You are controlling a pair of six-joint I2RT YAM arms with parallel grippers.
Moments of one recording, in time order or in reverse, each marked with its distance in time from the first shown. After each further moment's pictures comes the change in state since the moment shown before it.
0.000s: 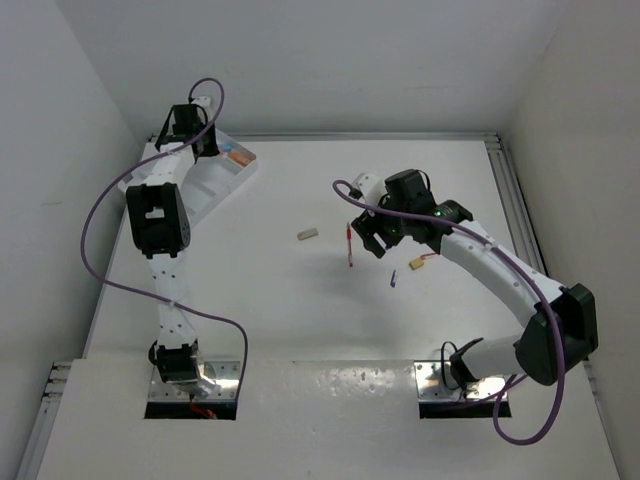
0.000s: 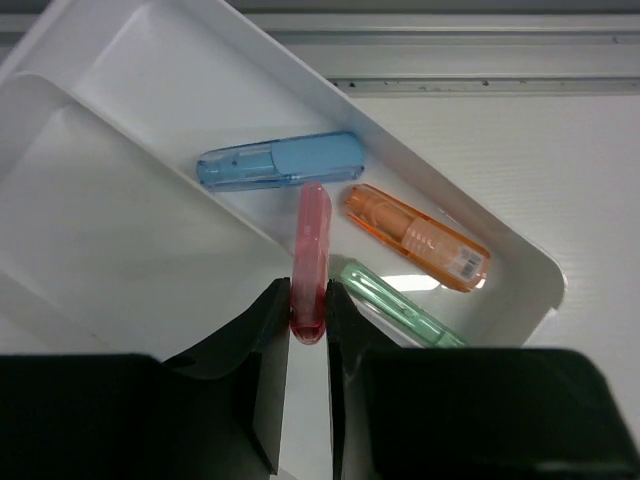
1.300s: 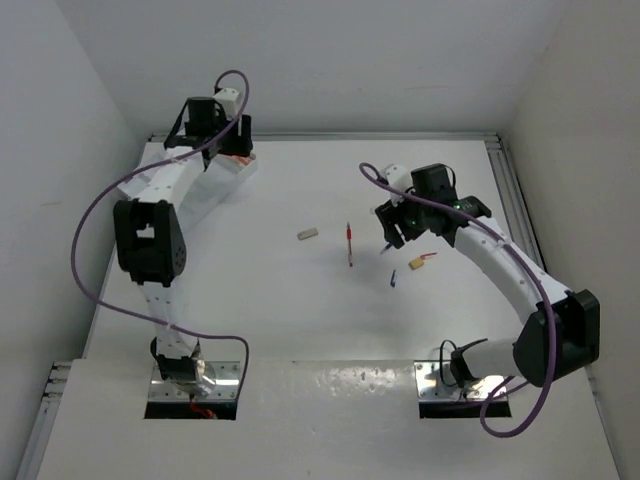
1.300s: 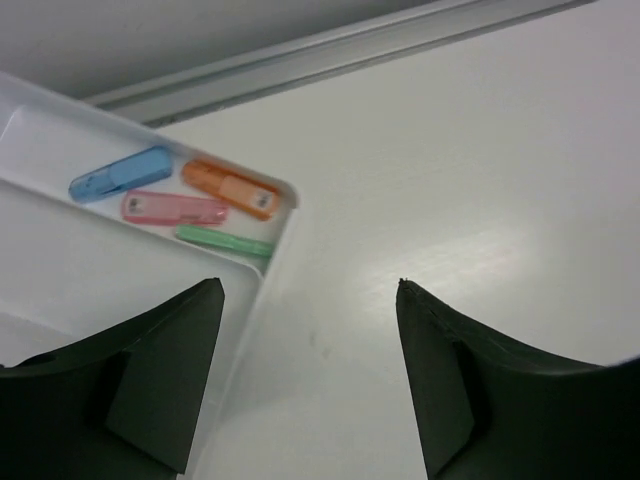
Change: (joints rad) left arm -0.149 -0.371 -0.346 0.064 0.035 0.075; right arm -0.147 -0.011 -0.019 -0.010 -0.028 0.024
